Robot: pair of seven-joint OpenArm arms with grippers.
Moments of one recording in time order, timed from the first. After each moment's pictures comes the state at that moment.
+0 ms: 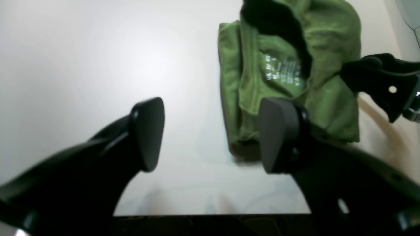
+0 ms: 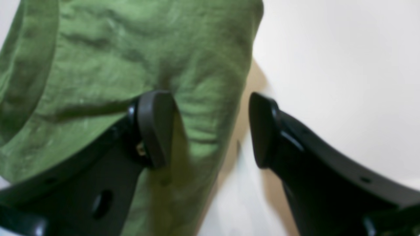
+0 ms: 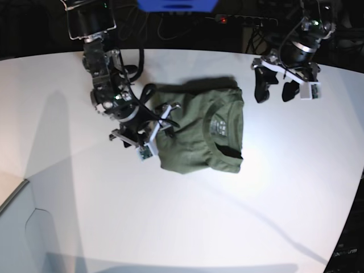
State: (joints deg) left arm 31.9 -5.2 -15.6 104.8 -26.6 -18.0 21.4; right arm -1.0 -0.1 -8.2 77.8 -1.3 18.8 -25.9
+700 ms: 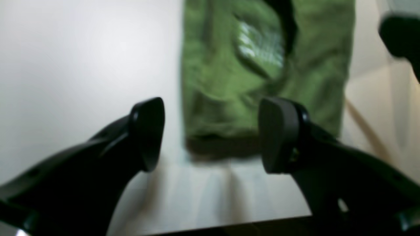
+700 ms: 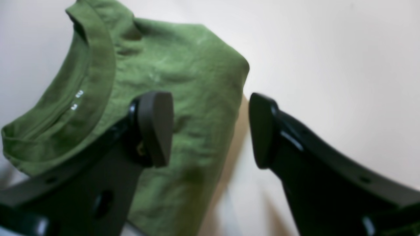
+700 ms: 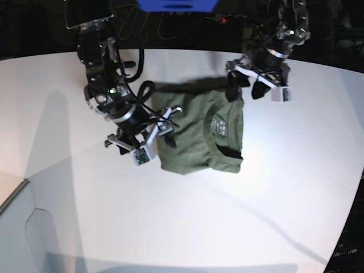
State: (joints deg) left arm 26.1 -0.8 -9.4 94.3 -26.5 -18.0 21.5; right arm -4.9 -0.1 -8.2 90.0 -0.9 18.9 -26.5
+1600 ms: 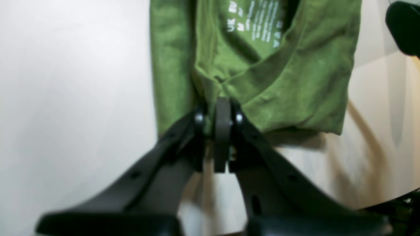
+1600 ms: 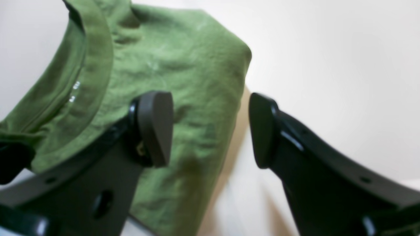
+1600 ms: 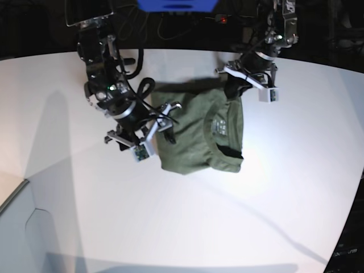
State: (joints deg) left arm 23.5 0.6 -7.3 88.1 -26.6 -17.8 20.9; right arm -5.8 -0.1 -8.2 89.9 -0.9 18.9 -26.5
